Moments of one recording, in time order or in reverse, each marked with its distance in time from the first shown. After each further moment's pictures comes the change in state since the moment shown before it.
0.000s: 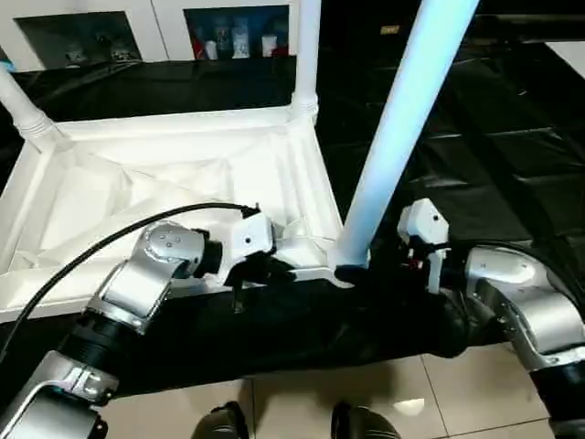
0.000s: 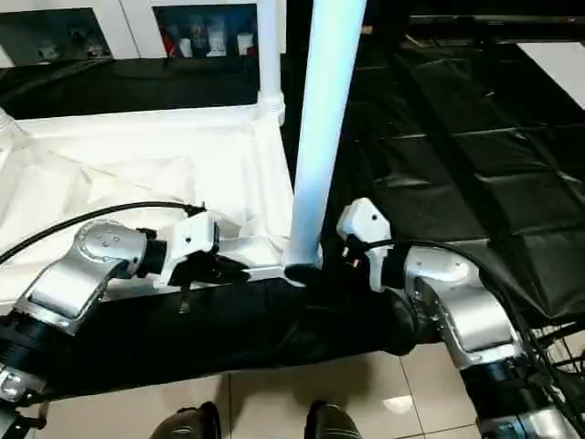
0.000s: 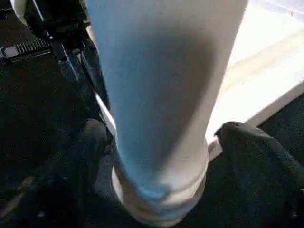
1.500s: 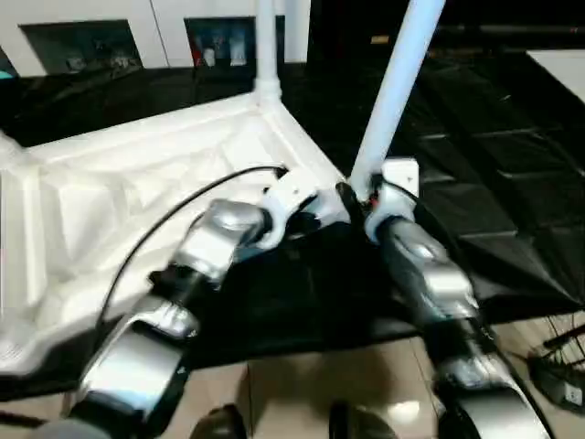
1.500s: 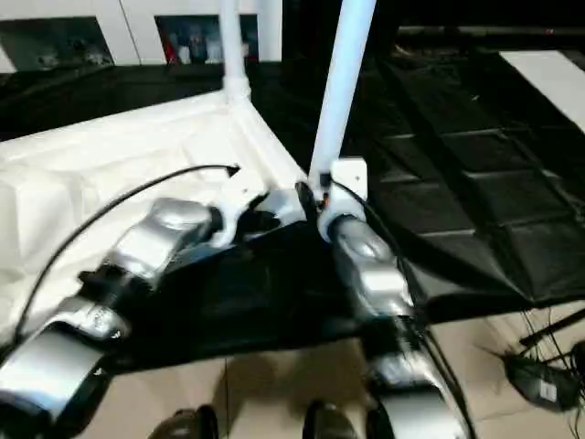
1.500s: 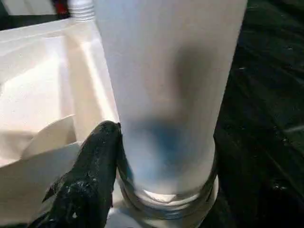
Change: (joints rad) left arm -0.310 -0.334 0.051 0.478 0.109 0.103 0.519; right arm -0.296 0.517 -0.205 0.524 -0.143 -0.094 -0.949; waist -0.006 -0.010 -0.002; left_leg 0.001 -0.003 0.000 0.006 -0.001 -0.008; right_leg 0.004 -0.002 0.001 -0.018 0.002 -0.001
